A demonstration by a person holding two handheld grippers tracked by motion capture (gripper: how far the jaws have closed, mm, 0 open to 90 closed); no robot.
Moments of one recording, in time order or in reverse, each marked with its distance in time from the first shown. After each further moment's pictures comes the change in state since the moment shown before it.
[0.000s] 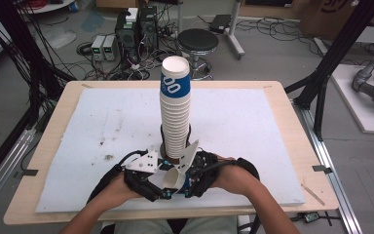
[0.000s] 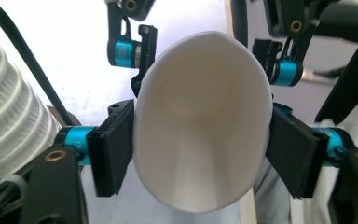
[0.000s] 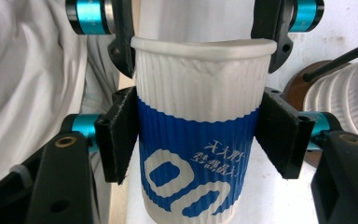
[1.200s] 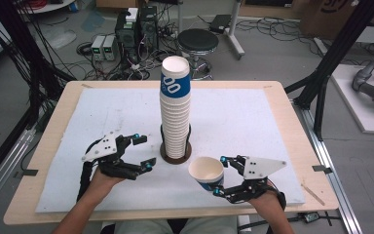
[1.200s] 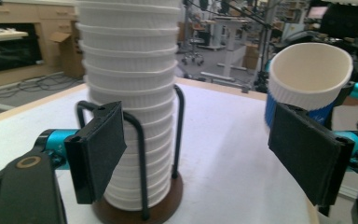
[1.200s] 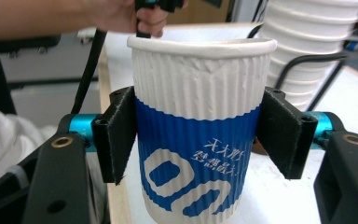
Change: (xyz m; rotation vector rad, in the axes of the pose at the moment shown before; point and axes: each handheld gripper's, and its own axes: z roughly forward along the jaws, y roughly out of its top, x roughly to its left) left arm 0.028 -0.035 -0.056 -0.448 0.294 -0.100; right arm 0.048 -0.118 -0.038 -0.670 -0.276 0.256
